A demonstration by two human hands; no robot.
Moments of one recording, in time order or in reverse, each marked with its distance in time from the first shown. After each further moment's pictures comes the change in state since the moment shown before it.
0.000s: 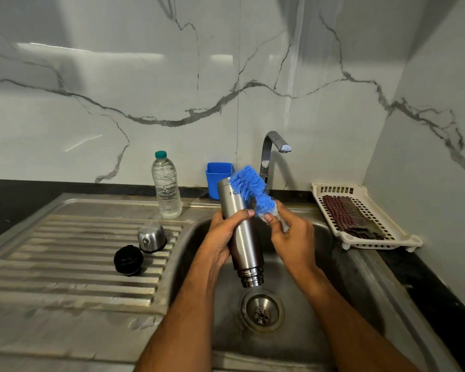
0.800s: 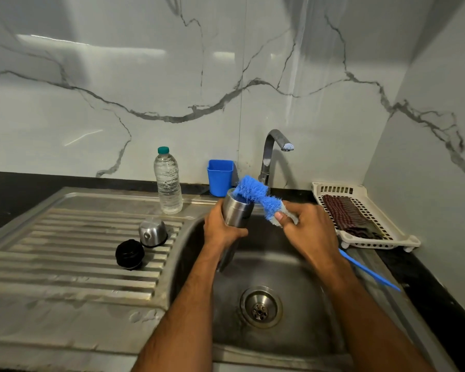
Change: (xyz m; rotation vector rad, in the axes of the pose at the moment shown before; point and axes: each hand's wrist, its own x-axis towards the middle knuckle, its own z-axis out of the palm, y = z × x) left_hand 0.013 -0.008 -0.012 0.745 0.224 0.261; right_hand 0.020 -0.029 -0.050 -0.343 -0.256 0.043
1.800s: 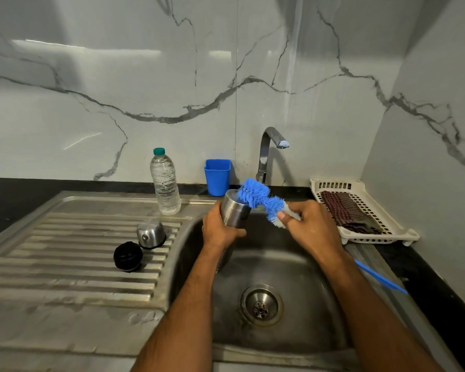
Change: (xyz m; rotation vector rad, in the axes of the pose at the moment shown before) left_hand 0.001 0.000 0.003 0.065 0.014 -0.041; right_hand 0.002 0.009 -0.007 0.064 -0.081 0.095
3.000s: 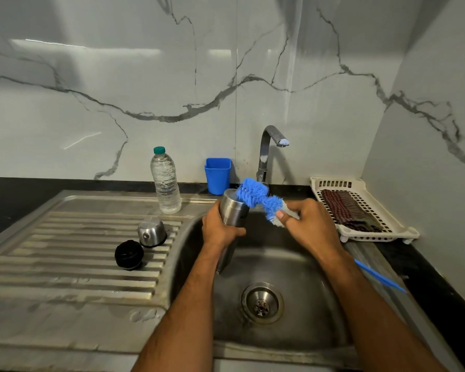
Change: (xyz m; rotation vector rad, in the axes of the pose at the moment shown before) left_hand -0.003 0.000 -0.003 -0.025 0.004 -0.028; right_hand 0.001 -0.001 0.002 0.017 -0.019 -0.008
